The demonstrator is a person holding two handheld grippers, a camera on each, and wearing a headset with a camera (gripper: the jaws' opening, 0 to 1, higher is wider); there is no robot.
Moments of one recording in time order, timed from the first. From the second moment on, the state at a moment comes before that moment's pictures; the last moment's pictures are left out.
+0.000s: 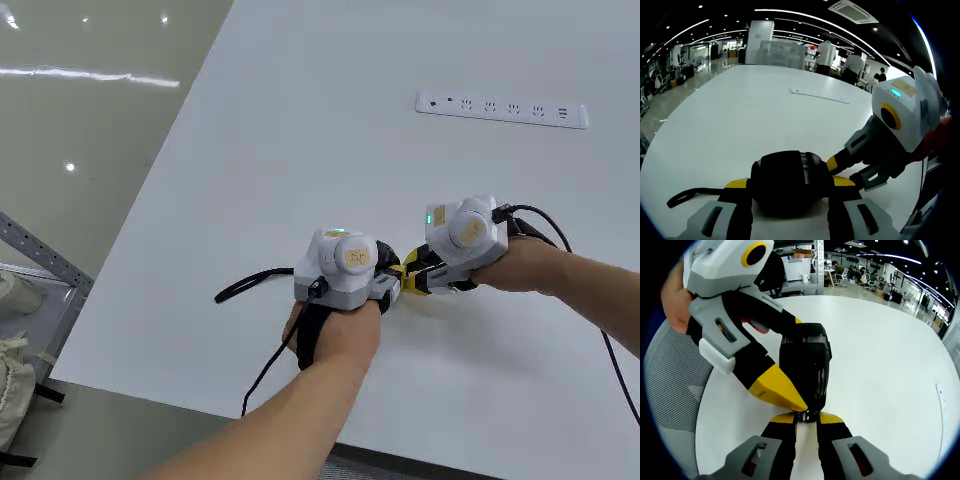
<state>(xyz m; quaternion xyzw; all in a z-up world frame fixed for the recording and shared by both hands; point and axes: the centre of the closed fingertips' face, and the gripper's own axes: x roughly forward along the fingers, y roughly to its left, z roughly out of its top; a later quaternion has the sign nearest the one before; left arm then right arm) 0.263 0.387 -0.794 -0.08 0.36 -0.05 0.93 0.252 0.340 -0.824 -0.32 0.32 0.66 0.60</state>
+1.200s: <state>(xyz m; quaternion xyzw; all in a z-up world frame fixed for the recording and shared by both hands) 0.262 0.384 -0.794 -0.06 0.35 -0.07 0.93 0.255 0.338 -0.828 -0.32 0.32 0.63 0.63</state>
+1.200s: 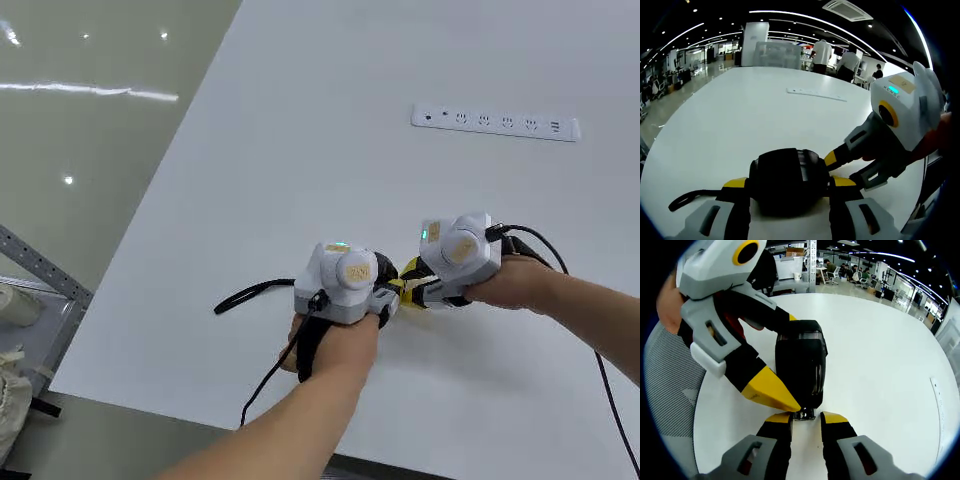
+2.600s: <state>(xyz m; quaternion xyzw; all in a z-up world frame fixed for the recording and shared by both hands) 0.222 0.412 -0.761 -0.03 0.33 -0.16 0.93 0.221 0.285 -0.751 -0.11 0.32 0.48 0.81</state>
